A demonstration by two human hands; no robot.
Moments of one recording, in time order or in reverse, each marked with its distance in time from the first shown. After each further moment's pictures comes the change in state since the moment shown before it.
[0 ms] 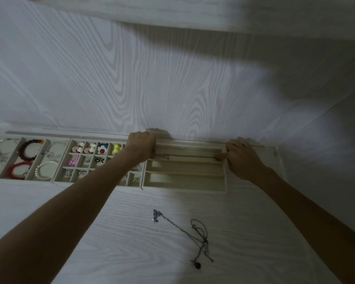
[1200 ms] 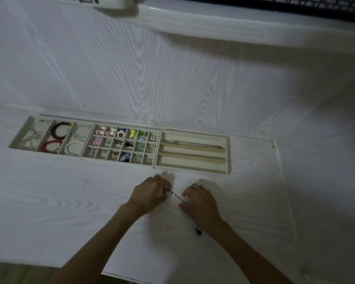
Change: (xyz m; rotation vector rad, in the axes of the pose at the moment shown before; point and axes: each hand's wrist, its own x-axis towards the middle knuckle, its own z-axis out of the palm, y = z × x) left_hand -0.167 0.038 0.077 -0.538 -0.065 0.036; right_hand -0.082 -0.184 0.025 0.656 -0.047 0.171
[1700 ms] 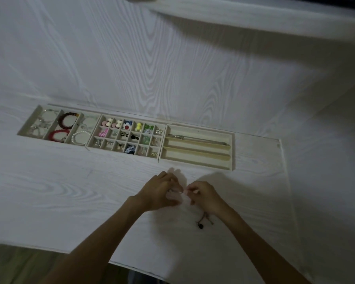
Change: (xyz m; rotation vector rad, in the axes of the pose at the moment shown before) left_hand -0.001 0.002 0.010 0.092 -0.067 0.260; right_hand 0.004 -0.008 -0.025 0.474 -0.225 0.171
